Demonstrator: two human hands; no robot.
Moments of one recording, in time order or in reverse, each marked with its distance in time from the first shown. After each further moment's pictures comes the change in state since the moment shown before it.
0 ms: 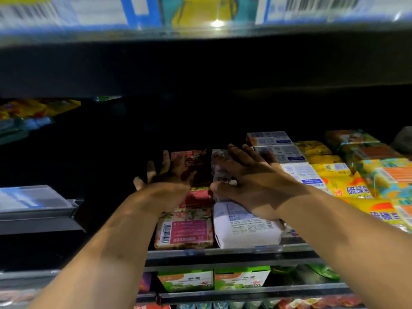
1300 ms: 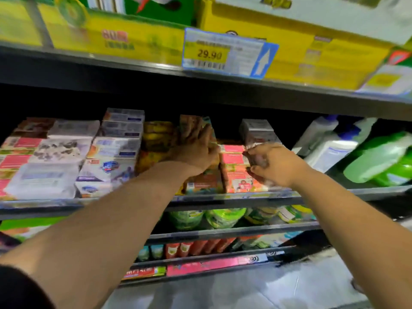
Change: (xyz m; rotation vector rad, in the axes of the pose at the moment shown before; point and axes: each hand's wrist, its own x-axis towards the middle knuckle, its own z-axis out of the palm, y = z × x) left_hand 0.022 0.364 0.171 0.241 0.055 0.181; right_hand -0.193 0.348 -0.118 -0.119 -0.034 0.226
